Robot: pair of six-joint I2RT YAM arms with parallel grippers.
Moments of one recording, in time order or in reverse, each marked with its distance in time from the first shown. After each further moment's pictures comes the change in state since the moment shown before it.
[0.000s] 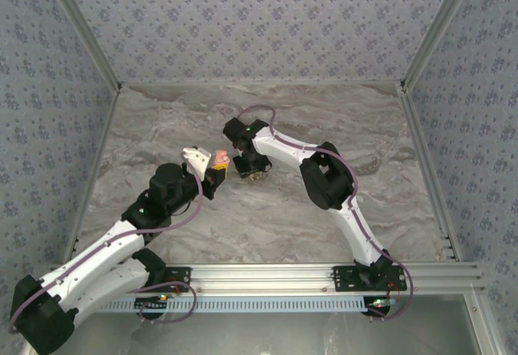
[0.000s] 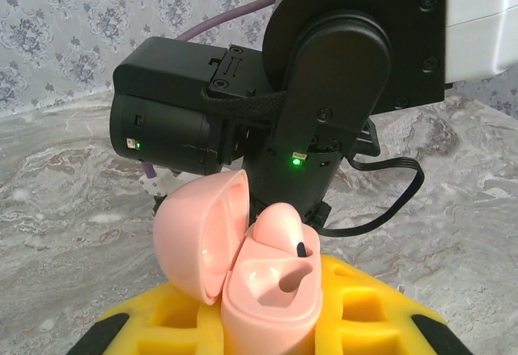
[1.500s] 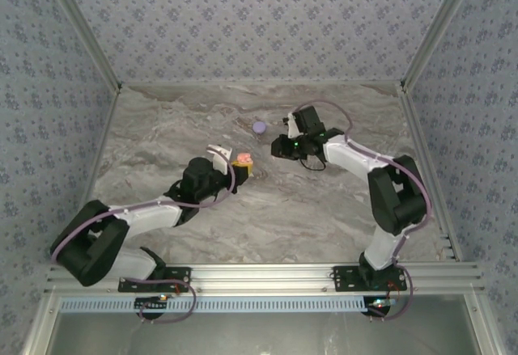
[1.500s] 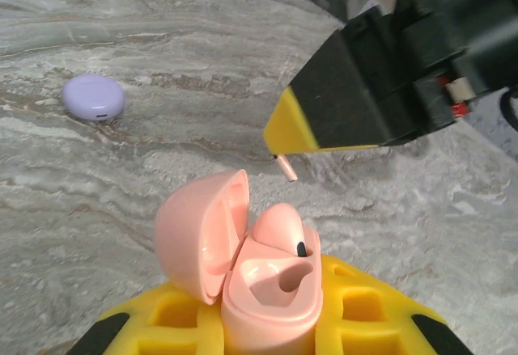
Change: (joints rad) left arm -0.001 0.575 -0.051 0.601 0.138 -0.254; right arm -0.317 -0.622 -0.784 0.719 -0.394 0.167
